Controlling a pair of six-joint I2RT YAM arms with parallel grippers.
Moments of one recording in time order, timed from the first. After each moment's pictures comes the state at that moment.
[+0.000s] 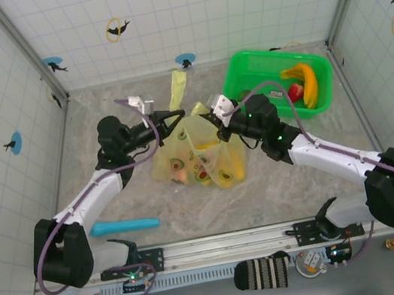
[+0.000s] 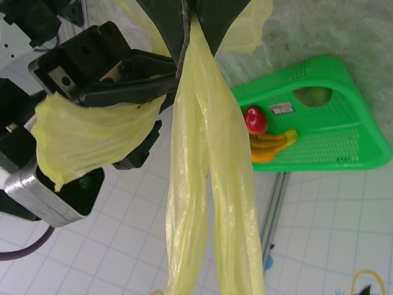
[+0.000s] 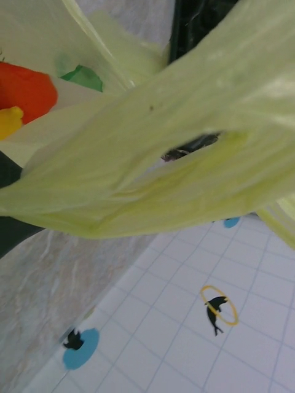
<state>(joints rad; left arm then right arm) -0.37 1.31 0.78 0.55 0.93 -0.40 0.73 1.32 0.86 0.30 -0.21 -0.31</state>
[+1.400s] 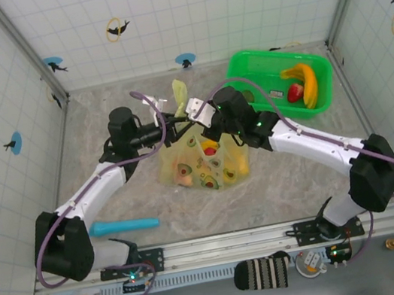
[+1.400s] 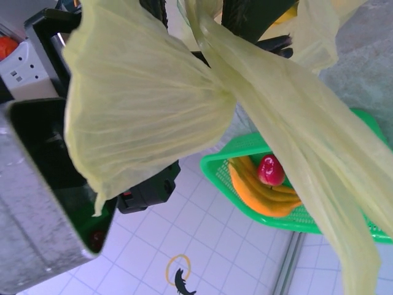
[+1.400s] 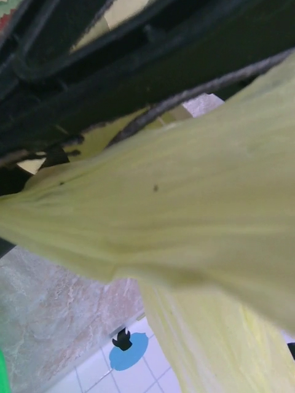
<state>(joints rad) -0.41 1.34 0.85 0.31 0.95 -0.36 0.81 1.49 1.17 -0.15 -0.07 -0.45</state>
